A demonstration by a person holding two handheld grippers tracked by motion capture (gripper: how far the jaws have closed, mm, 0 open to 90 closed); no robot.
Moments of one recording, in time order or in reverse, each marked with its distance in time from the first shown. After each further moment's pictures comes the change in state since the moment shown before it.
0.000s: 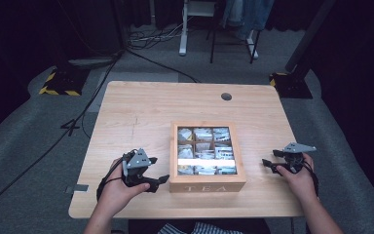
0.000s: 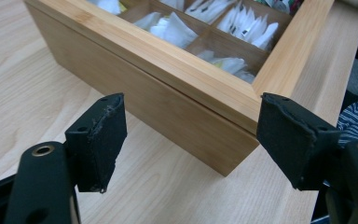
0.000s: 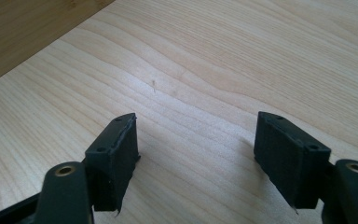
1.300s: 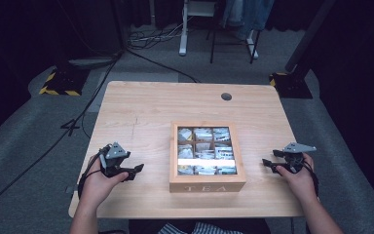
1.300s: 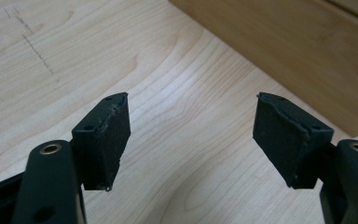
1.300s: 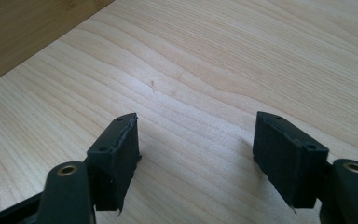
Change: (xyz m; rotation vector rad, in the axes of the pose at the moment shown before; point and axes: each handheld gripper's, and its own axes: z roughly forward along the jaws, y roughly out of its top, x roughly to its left) left arm 0.065 -0.041 -0.021 0.053 0.192 -0.126; right arm 0.000 0.000 0.000 -0.001 -0.004 0.003
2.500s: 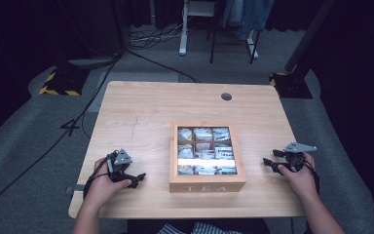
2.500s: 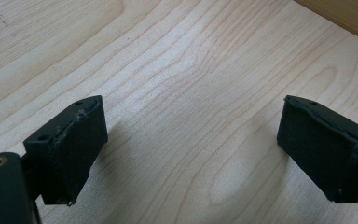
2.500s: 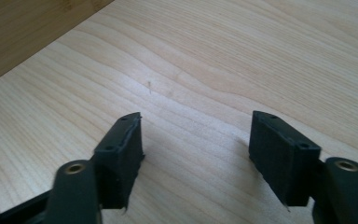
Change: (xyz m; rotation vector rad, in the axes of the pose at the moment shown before) left arm 0.009 -0.031 0.040 0.087 -0.001 0.060; right arm -0.002 0.000 0.000 -0.004 0.000 0.004
